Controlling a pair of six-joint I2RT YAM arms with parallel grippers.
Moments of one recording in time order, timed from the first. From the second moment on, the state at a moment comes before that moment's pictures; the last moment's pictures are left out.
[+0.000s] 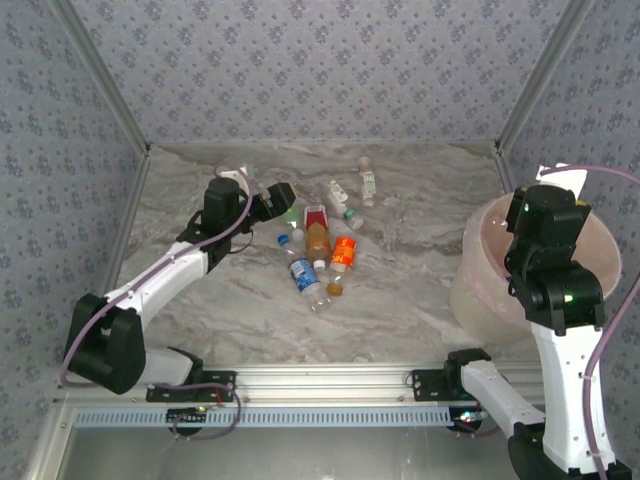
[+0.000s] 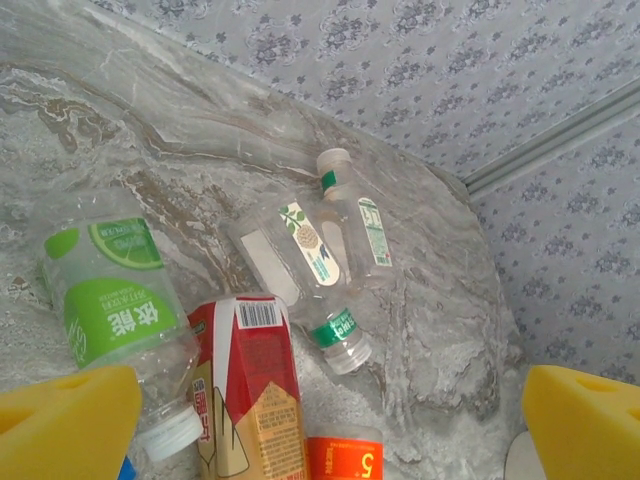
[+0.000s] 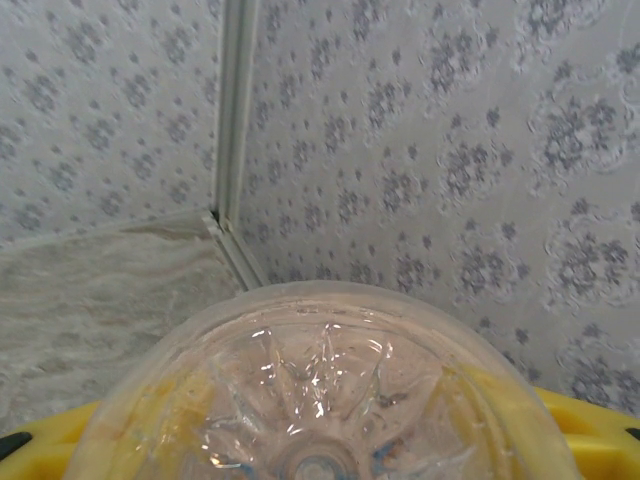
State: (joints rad) left arm -0.42 1.35 0.91 0.07 0.20 -0.74; right arm 0.12 0.85 1.42 -0.95 0.72 0.02
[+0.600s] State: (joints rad) left arm -0.41 1.43 0.97 0.06 0.27 -0.80; right arm -0.13 1.03 1.39 -1.21 0.58 0.10
